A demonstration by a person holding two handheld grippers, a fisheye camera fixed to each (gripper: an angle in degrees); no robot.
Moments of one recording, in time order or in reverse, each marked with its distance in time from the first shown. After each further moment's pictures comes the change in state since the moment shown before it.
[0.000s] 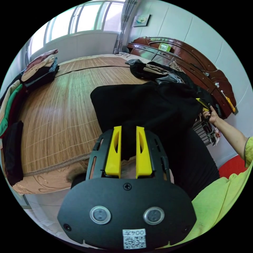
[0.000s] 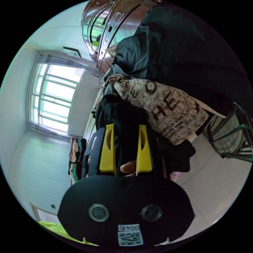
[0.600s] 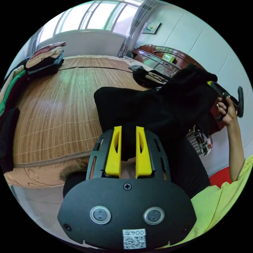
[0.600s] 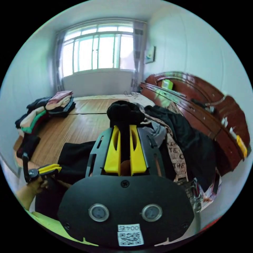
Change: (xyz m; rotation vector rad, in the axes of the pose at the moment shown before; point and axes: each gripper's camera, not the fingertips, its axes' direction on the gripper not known) left arm 0.032 -0.092 -0.048 0.064 0.089 -0.114; right arm -0.454 0.247 0.002 0.254 0.439 -0.960
